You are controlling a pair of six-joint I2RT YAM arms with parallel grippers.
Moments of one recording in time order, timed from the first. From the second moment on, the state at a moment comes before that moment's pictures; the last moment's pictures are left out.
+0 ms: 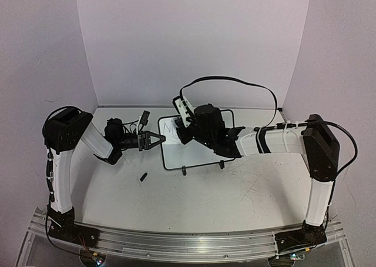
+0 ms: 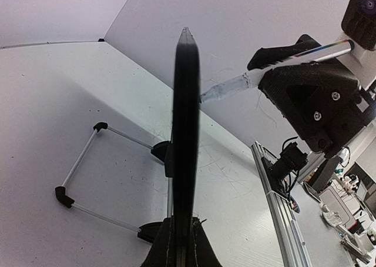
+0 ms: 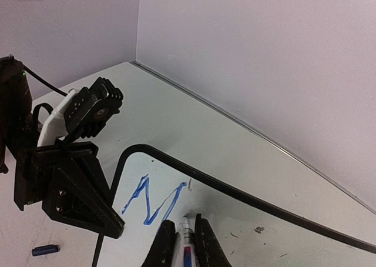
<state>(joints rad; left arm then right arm) -0.39 2.14 0.91 1.25 1.07 -0.60 0.94 1.95 1.37 0.31 0.28 -0.09</state>
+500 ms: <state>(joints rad) -0.39 2.14 0.91 1.25 1.07 -0.60 0.94 1.95 1.35 0.31 0.28 -0.09</state>
